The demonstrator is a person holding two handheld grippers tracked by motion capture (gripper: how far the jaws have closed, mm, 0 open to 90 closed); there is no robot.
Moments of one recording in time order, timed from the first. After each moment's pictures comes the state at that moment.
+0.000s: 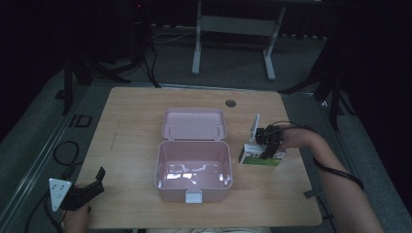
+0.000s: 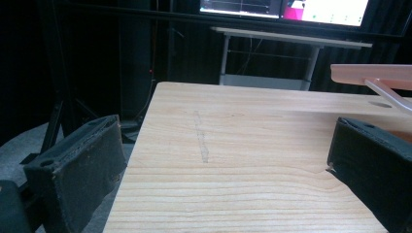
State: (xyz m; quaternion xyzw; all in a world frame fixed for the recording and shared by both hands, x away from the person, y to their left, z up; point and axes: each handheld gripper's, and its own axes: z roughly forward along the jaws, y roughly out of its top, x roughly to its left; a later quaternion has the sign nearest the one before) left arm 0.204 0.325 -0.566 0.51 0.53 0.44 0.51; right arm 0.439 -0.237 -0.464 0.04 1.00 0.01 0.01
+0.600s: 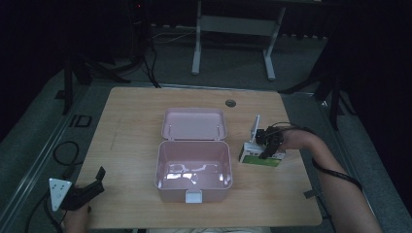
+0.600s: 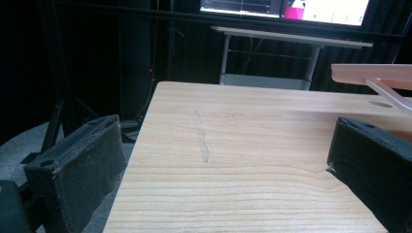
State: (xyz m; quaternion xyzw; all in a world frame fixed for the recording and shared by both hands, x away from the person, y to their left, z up) left arm 0.204 0.325 -0.566 0.51 0.53 0.44 0.51; right arm 0.439 -0.239 -0.469 0.04 1.00 0.01 -0.01
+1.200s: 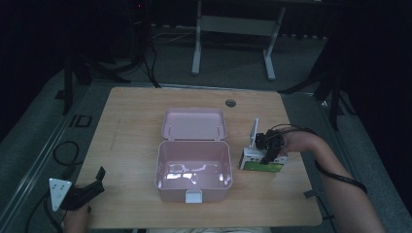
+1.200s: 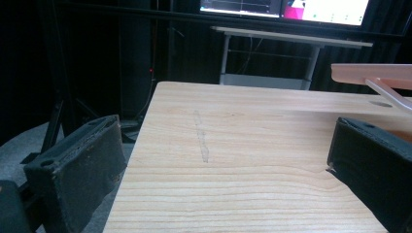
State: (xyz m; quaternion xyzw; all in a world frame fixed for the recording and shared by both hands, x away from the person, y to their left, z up) left arm 0.204 0.325 -0.566 0.52 0.53 0.44 0.51; right arm 0.415 -0.230 -0.453 0.02 1.00 0.00 -0.03
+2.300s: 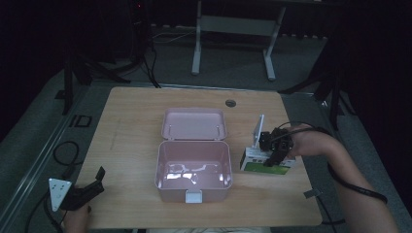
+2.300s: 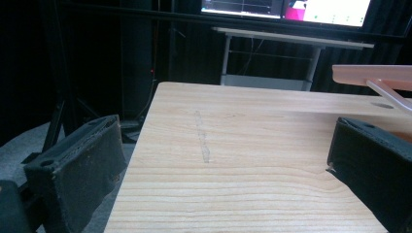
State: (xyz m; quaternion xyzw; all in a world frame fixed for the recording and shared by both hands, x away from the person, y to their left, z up) left arm 0.204 0.325 -0.566 0.51 0.53 0.44 0.51; right arm 0.366 -0.217 -0.380 0.03 1.00 0.00 0.00
